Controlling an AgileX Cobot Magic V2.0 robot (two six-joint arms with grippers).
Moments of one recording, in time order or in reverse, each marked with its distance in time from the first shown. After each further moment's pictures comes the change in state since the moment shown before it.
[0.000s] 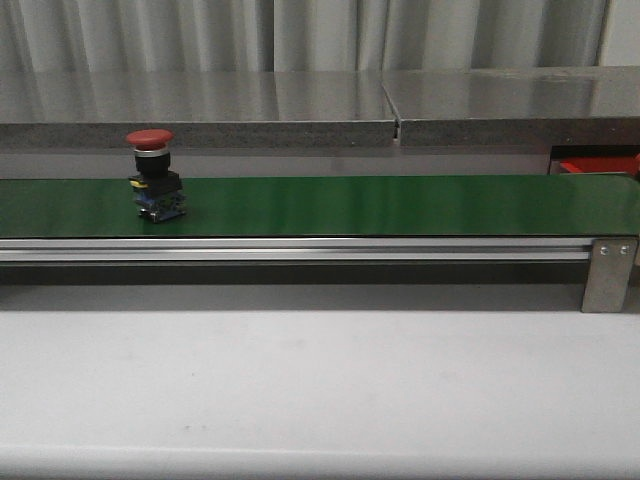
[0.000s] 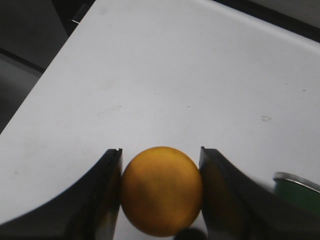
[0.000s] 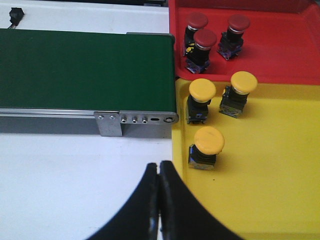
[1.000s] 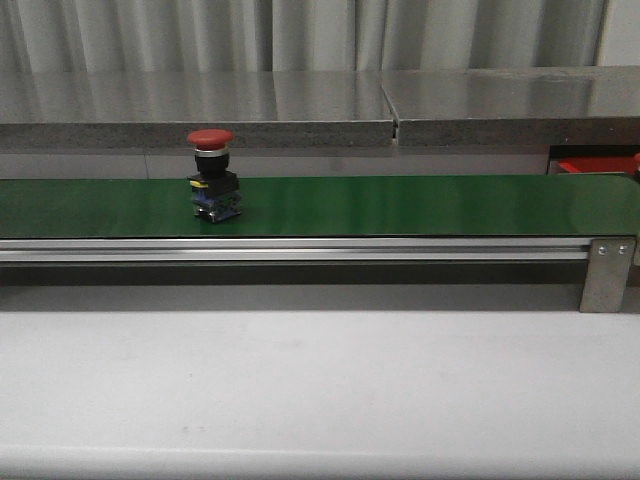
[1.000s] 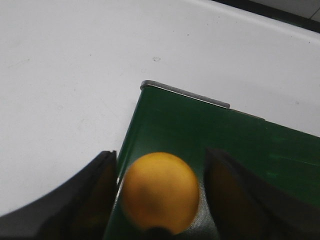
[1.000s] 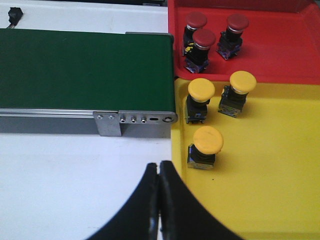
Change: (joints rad) left arm -0.167 -0.304 0.362 -0.049 -0.064 0.000; right arm 0.000 0.000 0.000 0.000 0.000 -0.002
